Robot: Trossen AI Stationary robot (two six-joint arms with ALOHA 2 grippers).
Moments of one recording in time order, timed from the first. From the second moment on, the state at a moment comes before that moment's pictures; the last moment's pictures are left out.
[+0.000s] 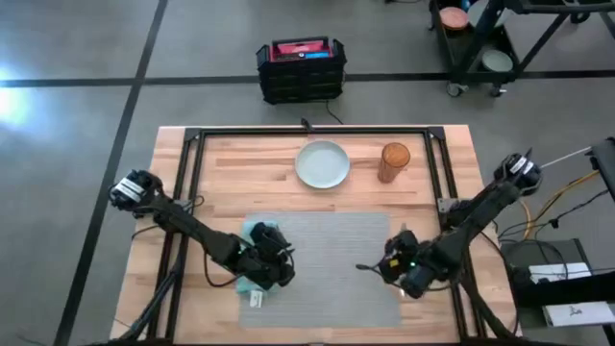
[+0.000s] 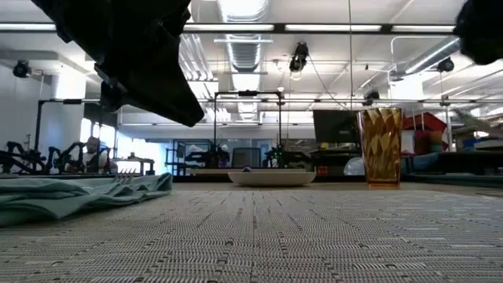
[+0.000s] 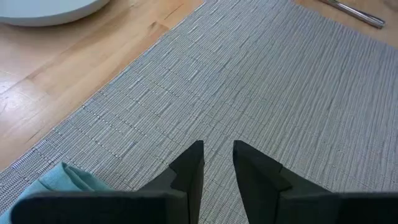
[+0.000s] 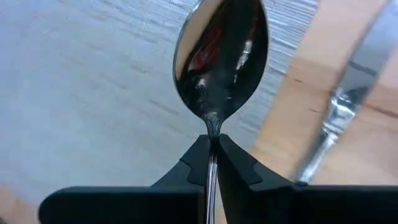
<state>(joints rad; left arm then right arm) -0.53 1.65 0.97 -0.27 -0.69 -0.97 0.72 1.44 0.86 -0.81 0.27 1.91</state>
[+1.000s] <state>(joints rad) -0.54 1.65 0.97 -0.26 -0.70 -0.96 0.56 1.64 0.86 -0.72 0.24 1.88</state>
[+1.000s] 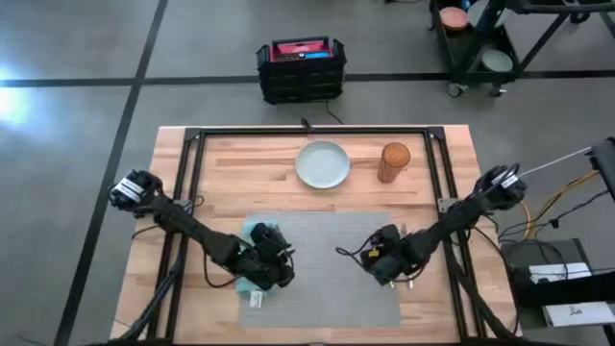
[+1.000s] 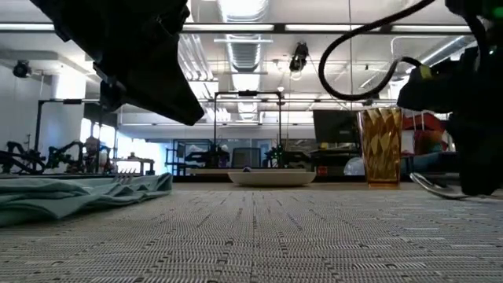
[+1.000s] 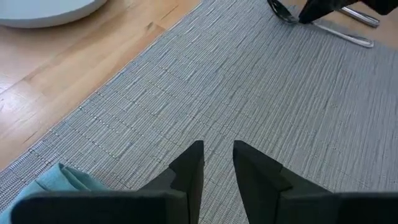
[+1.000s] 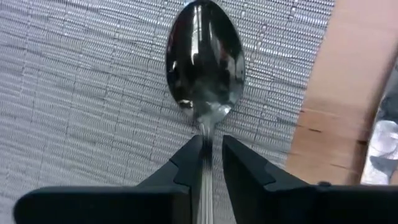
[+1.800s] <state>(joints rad) -0.54 1.65 0.97 -0.25 -0.70 -0.95 0.58 1.51 0.88 -1.01 0.02 1.68</state>
